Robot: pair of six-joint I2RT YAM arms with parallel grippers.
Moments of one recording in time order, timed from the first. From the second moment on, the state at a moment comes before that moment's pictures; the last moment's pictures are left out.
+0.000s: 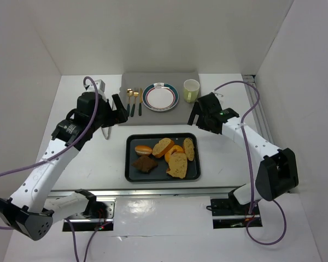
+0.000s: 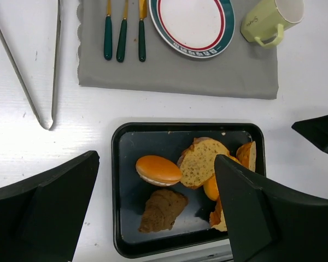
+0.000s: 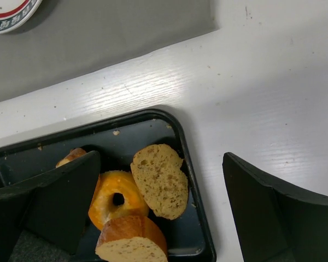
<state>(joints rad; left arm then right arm) -0.39 1.08 1.22 -0.68 -0.15 -0.53 0.42 1.43 1.12 -0.61 0.24 0.68</state>
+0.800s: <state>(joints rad) -0.08 1.70 1.33 -0.91 -0.31 -0.49 0.37 1.38 1.08 -0.56 0.16 0.65</state>
